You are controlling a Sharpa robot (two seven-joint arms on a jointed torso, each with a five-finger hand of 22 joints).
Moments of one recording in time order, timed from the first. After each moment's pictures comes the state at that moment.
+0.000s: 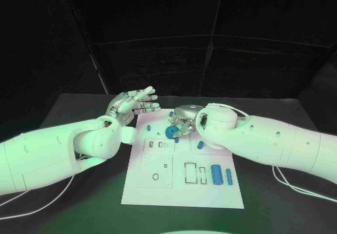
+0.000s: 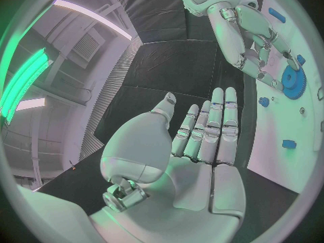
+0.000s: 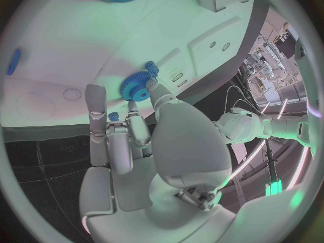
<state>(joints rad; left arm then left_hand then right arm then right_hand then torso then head) 1.27 -0.87 -0.13 1.61 0.18 -0.36 0.50 1.20 0.13 0.03 0.02 0.05 0.81 0.21 0.07 0.06 0.87 0.21 0.10 0.06 1.05 0.15 0.19 0.13 0.17 0.95 0.26 0.21 0.10 1.22 -0.51 -0.01 1.38 -1.58 -0.05 -0.32 1.34 -0.10 0.12 0.06 0.23 0.87 0.18 0.10 0.07 1.32 0.09 1.38 1.23 1.47 0.01 1.53 1.31 0.18 1.14 0.11 1.11 0.61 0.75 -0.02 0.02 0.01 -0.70</state>
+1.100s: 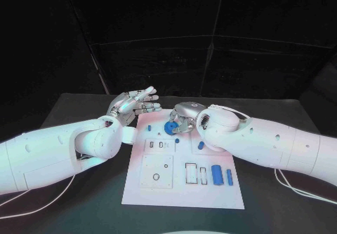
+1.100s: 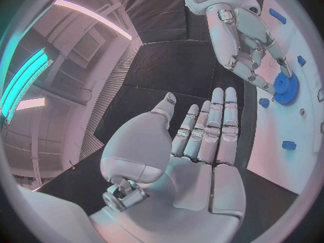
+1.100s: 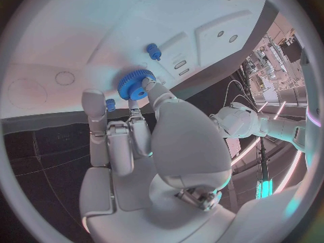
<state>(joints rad) 1.27 -0.87 -0.13 1.61 0.18 -0.36 0.50 1.20 0.13 0.03 0.02 0.05 0.81 0.21 0.07 0.06 0.87 0.21 0.10 0.06 1.05 0.15 0.19 0.13 0.17 0.95 0.26 0.21 0.10 1.22 -0.51 -0.02 1.37 -1.60 -0.20 -0.28 1.37 -0.04 0.22 0.01 0.27 0.99 0.15 0.18 0.08 1.40 0.05 1.43 1.31 1.47 -0.01 1.54 1.31 0.16 1.19 0.09 1.17 0.69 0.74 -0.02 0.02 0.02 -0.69</state>
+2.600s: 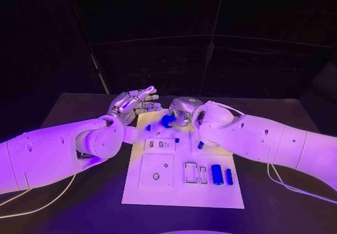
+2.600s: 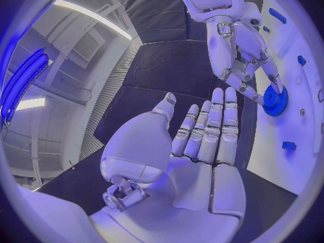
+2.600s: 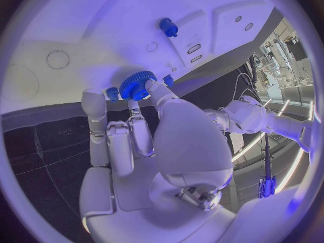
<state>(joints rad) 1.27 -0.86 -0.13 1.61 0.18 -0.36 0.50 1.20 0.13 0.03 0.02 0.05 0.81 0.21 0.07 0.06 0.87 0.21 0.10 0.06 1.05 0.15 0.18 0.13 0.17 0.96 0.26 0.20 0.09 1.22 -0.43 -0.02 1.26 -1.58 -0.26 -0.27 1.33 -0.07 0.24 0.02 0.26 0.98 0.15 0.15 0.07 1.39 0.06 1.42 1.31 1.47 -0.01 1.54 1.31 0.16 1.19 0.09 1.17 0.69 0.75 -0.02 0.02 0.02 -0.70</state>
